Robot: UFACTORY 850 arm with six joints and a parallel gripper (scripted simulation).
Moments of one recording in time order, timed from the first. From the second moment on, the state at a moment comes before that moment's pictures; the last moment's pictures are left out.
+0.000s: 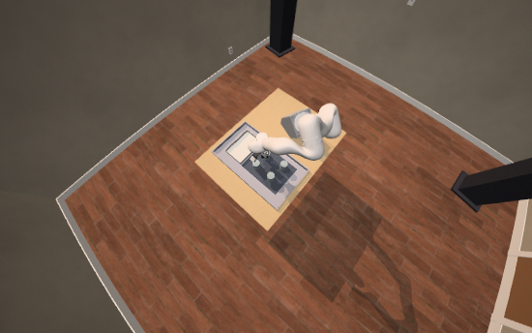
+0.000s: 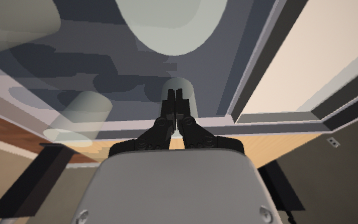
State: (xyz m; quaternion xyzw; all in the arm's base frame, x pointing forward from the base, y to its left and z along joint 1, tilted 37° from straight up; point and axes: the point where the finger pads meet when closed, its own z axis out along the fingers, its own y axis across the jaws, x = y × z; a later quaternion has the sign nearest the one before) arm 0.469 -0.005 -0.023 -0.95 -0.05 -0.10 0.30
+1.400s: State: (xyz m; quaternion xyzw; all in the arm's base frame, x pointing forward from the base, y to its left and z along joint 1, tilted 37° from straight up) arm 0.464 -0.008 -0.021 -0.95 -0.05 -0.10 0.30
